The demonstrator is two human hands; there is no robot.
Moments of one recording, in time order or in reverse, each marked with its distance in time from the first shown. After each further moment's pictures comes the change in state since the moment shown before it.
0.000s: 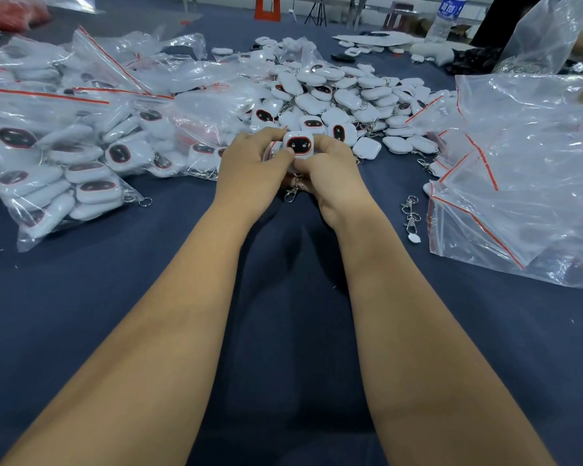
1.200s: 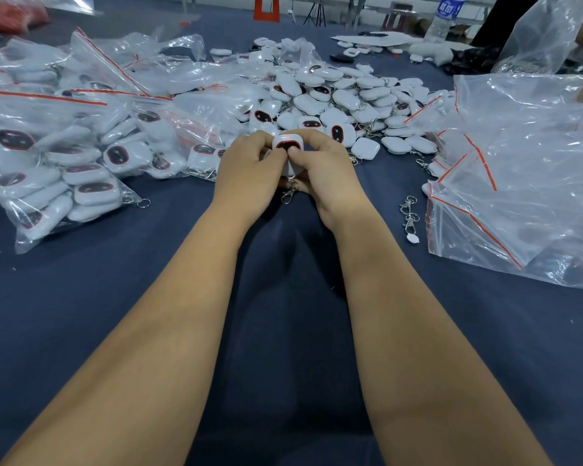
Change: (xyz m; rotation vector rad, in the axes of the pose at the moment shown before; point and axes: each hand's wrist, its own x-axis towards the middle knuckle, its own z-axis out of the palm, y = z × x) left_hand -0.001 -0.002 0.000 0.025 0.041 -0.039; right_hand -0.003 -0.002 0.001 -0.092 -0.031 -0.020
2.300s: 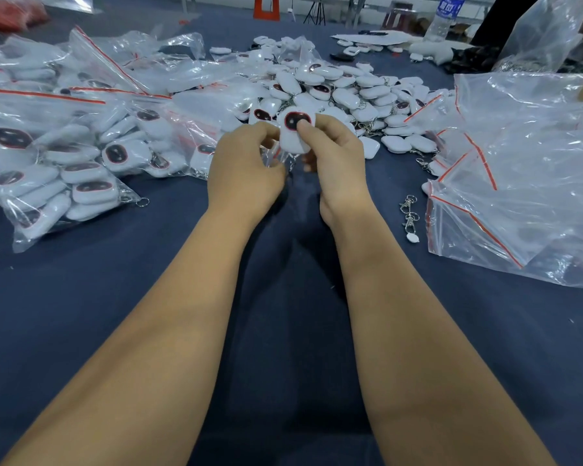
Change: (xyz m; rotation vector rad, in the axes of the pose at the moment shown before) left_hand 0.000 -0.006 0.000 0.225 0.135 0.202; right_hand -0.002 -0.004 -0.001 0.140 0.155 -0.169
